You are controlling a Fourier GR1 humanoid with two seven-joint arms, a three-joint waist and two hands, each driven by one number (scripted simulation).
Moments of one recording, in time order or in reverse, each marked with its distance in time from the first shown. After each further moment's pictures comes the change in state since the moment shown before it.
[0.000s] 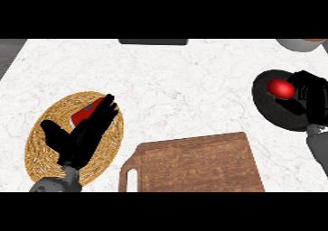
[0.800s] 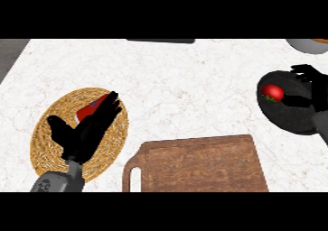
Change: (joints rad) left arm -0.041 -0.010 0.011 0.055 -0.011 -0.043 -0.020; right arm -0.347 -0.004 -0.125 0.768 0.020 0.118 -0.237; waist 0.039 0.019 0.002
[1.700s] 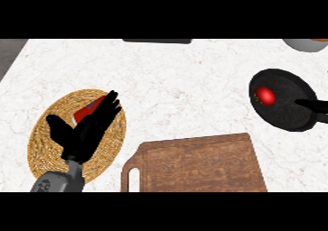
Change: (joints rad) left arm 0.000 -0.011 0.010 -0.011 -0.004 0.006 0.015; right arm 0.006 -0.106 -0.305 0.120 -0.312 0.557 -0.273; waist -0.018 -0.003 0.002
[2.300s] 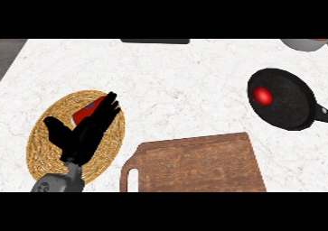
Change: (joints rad) left arm 0.018 -0.008 0.005 -0.015 -0.006 0.003 0.002; right arm 0.146 -0.154 -0.005 0.026 -0.002 0.355 -0.118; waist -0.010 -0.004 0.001
